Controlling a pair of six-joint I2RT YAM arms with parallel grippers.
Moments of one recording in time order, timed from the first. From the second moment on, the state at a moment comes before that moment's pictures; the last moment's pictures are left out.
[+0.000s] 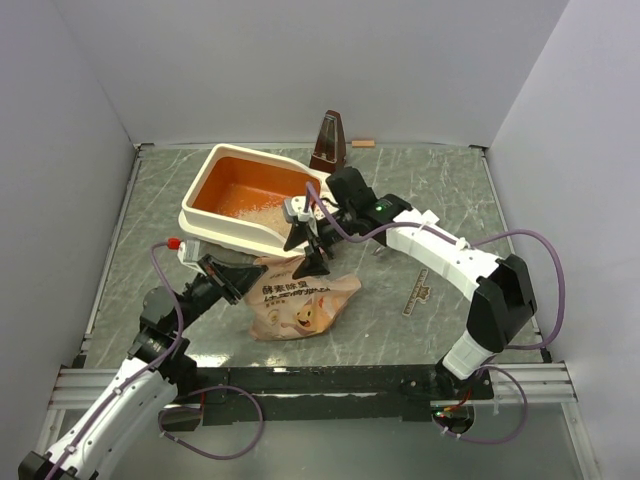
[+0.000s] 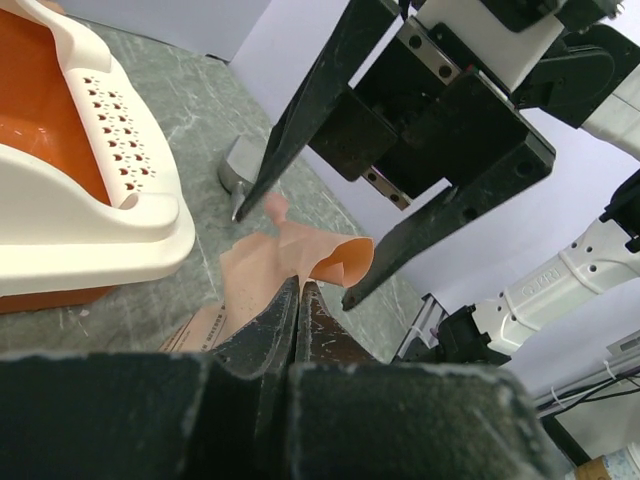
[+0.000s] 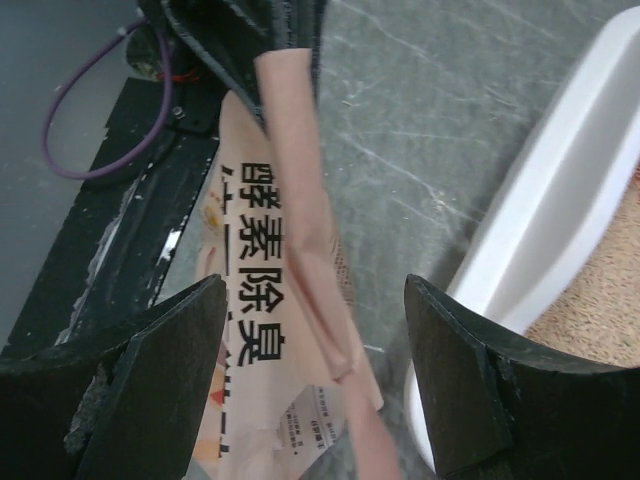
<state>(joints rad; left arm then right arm) -0.45 0.38 0.21 0.36 0.38 -0.78 0.71 1.61 1.39 -0.54 -1.01 -0.67</state>
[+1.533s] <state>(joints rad) -0.44 0.34 0.72 -0.48 -0.24 -0.67 1.11 1.85 2.07 -1.02 0.07 -0.13</state>
